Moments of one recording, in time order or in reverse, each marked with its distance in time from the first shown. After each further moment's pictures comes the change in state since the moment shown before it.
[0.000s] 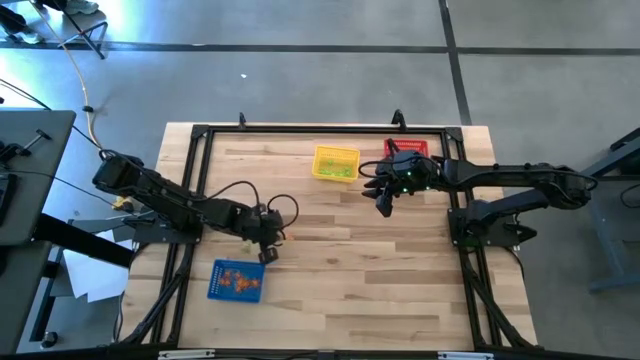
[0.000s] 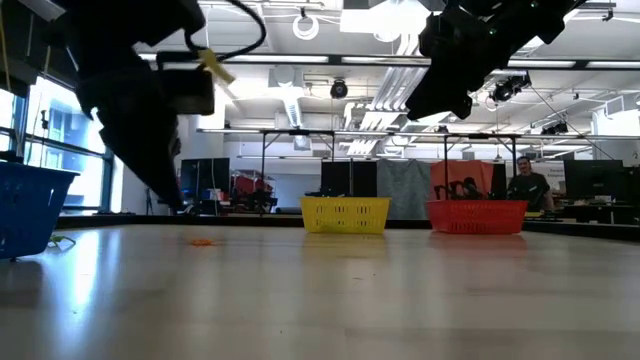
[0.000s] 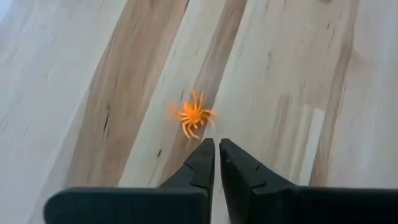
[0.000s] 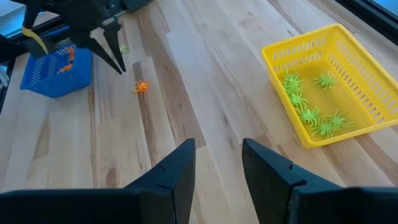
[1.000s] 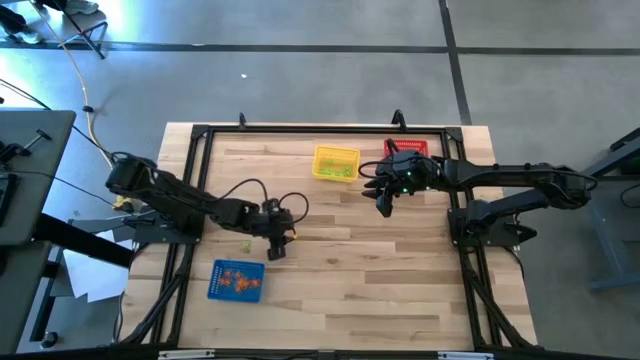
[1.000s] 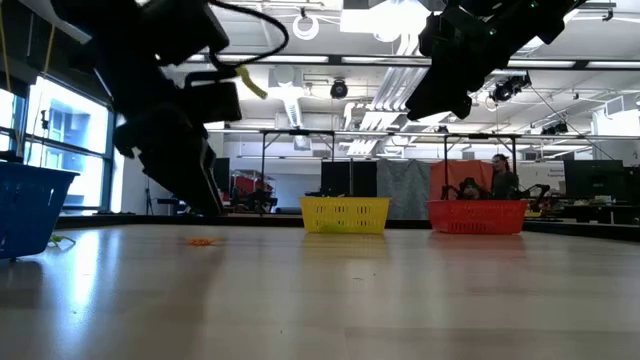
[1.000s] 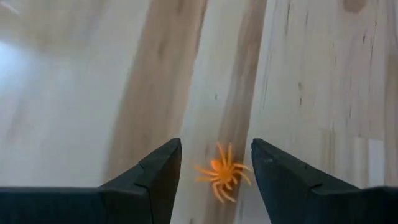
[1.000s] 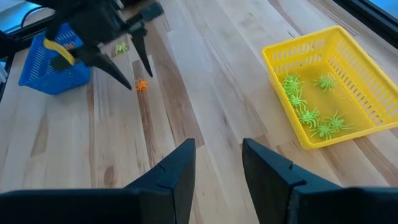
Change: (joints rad) left arm 0.061 0.118 0.005 0.182 -0.053 0.250; right arm 0.000 0.000 0.000 -0.001 0.000 -0.019
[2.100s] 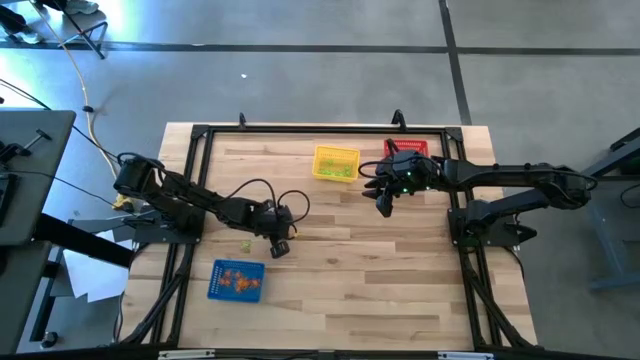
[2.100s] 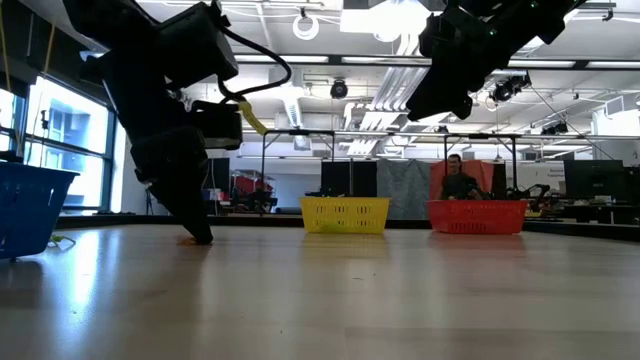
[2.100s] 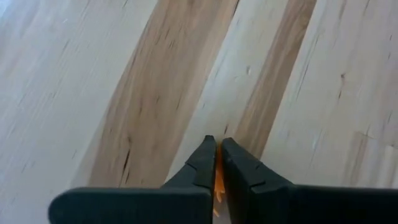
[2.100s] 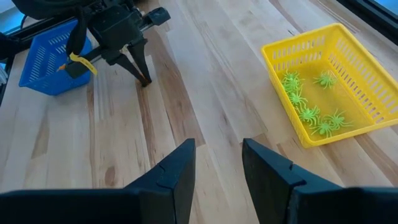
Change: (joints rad) left arm 0.025 0.092 0.003 -0.095 0.068 -0.221; right arm 0.000 0.000 0.000 -0.003 0.000 0.011
